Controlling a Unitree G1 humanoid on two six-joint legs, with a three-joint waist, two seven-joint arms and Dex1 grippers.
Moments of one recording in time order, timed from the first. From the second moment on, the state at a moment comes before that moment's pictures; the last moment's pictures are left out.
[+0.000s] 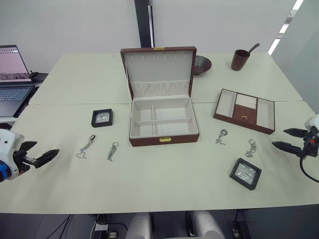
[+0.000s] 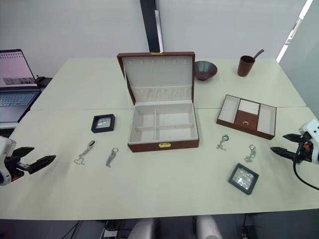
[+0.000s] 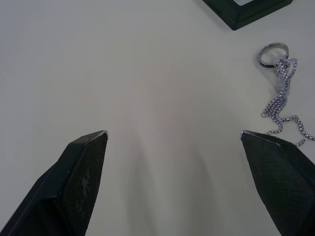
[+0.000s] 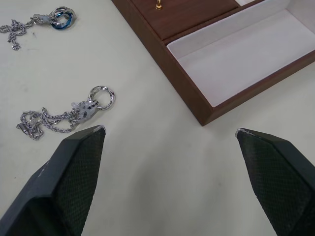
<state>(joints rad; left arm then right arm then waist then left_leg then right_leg) 0.01 1.00 0.51 0.40 -0.37 0.27 -0.93 -0.41 -1.03 -0.20 0.75 0.23 0.08 1.27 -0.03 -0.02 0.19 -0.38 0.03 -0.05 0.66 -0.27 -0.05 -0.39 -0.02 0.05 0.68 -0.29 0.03</state>
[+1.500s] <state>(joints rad) -0.39 0.59 -0.03 0.11 -0.21 0.50 -0.71 -0.53 -0.55 0.14 0.20 0.18 0.41 0.97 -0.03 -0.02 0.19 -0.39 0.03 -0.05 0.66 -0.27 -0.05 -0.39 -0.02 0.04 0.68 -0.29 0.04</state>
